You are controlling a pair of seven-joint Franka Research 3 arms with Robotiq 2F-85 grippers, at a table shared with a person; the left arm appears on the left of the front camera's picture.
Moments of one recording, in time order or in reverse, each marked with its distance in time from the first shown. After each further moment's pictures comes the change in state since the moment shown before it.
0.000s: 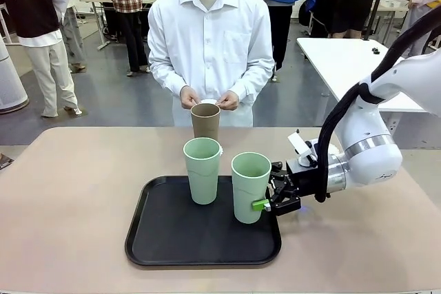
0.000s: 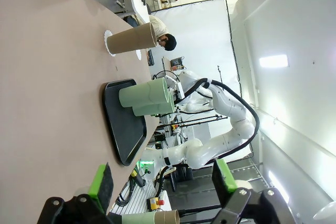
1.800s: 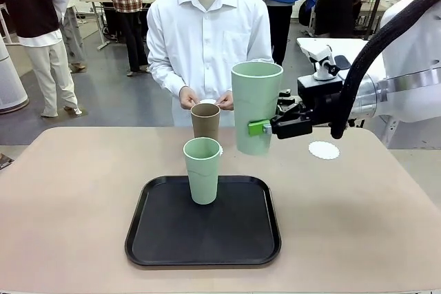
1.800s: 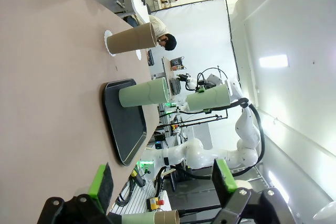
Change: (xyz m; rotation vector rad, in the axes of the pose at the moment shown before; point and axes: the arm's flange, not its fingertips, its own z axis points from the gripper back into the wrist) left arm 0.000 0.000 0.000 0.000 0.000 0.000; right arm 0.215 0.046 0.025 -0.070 0.014 -0.032
